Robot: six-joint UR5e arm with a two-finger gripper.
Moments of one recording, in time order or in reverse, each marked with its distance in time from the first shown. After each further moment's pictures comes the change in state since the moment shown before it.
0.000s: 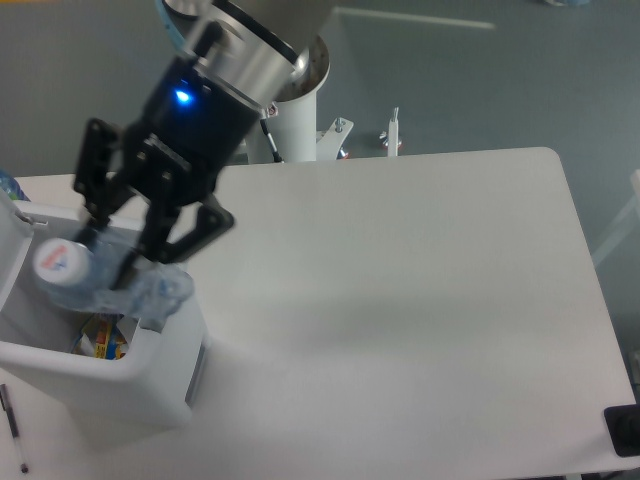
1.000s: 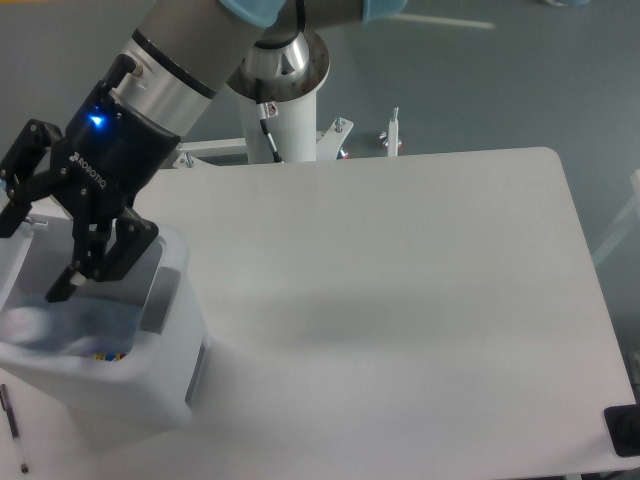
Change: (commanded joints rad) arm -0.066 -0.021 -0.080 0.095 0.002 0.000
